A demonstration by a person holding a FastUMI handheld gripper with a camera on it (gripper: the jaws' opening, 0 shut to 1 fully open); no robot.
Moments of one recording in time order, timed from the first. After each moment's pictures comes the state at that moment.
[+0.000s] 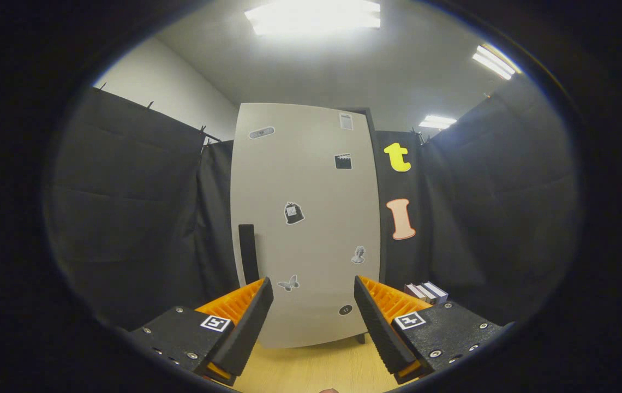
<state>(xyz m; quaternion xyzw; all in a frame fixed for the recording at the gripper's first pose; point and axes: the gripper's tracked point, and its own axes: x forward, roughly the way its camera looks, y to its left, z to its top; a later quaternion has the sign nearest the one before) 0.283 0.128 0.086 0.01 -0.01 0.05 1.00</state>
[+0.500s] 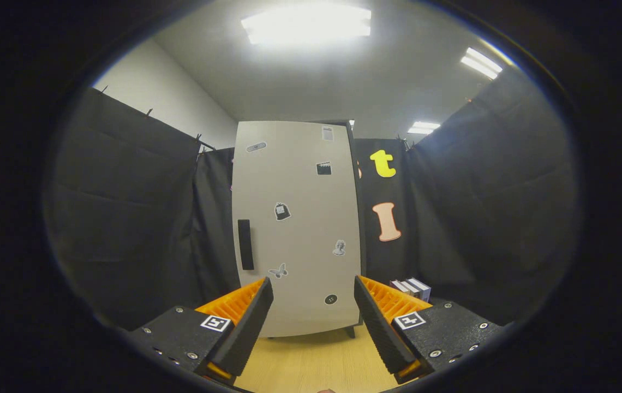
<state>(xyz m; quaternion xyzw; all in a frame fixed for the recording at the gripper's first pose) 0.222 0.108 0.069 0.01 -0.04 0.04 1.00</state>
